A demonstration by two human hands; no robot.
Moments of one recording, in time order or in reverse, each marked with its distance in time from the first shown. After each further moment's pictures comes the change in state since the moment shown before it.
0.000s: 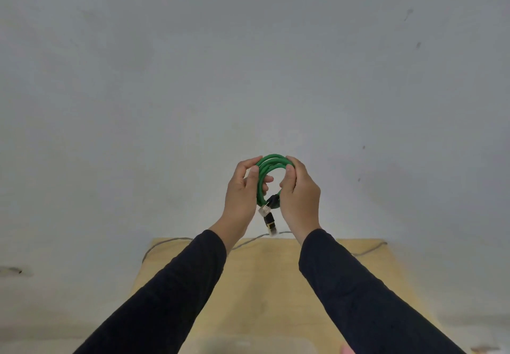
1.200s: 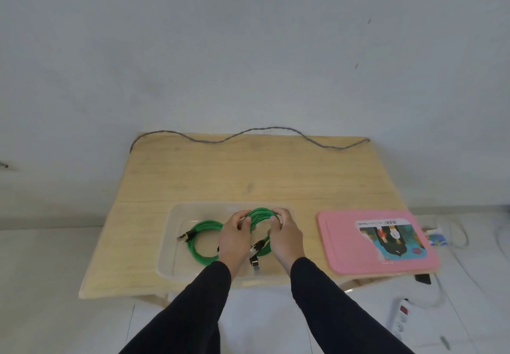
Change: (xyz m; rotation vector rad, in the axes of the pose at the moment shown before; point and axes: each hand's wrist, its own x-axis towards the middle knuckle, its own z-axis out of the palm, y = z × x) left_hand -0.226 -0.195 -0.020 0.445 0.053 -0.588; right_hand -0.259 0.130 -0.036 -0.170 -0.372 0.748
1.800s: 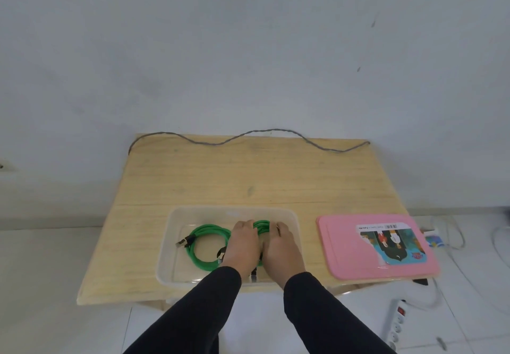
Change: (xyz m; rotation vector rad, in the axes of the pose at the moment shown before) left_hand 0.008 -0.006 0.011 0.828 -0.158 0.389; right_hand -0.008 0.009 0.005 -0.627 -0.194 -0.181
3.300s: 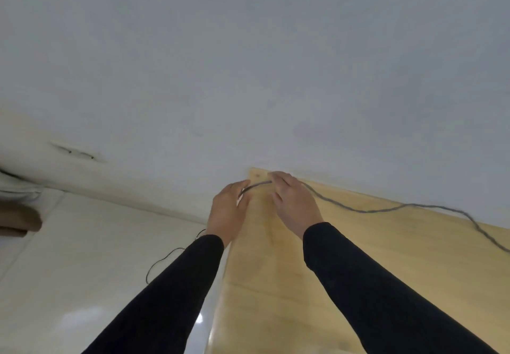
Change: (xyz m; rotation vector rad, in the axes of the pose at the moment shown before) left_hand 0.166 -0.321 -0.165 -0.581 0.345 -0.294; right_hand 0.280 -0.277 0.064 -0.121 0.026 -0.556
